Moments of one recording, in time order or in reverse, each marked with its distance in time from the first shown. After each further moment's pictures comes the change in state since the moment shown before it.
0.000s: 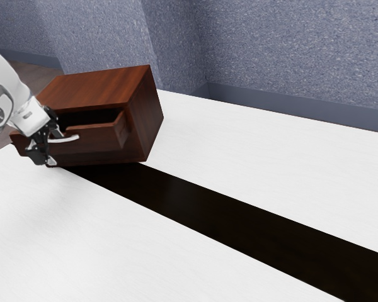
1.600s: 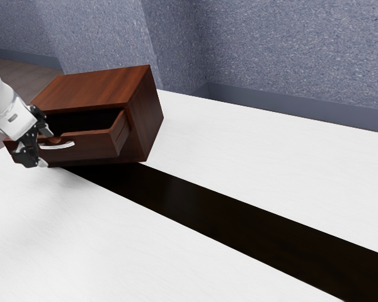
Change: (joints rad) arm 0.541 0.010 -0.528 -0.133 -0.011 0.059 -0.035
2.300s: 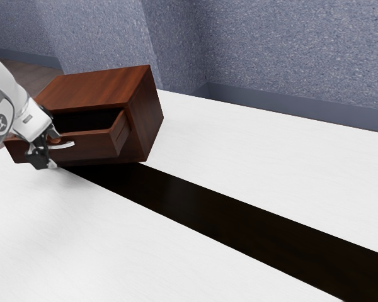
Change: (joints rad) arm 1.201 0.155 -1.139 -0.053 -0.261 0.060 0.058
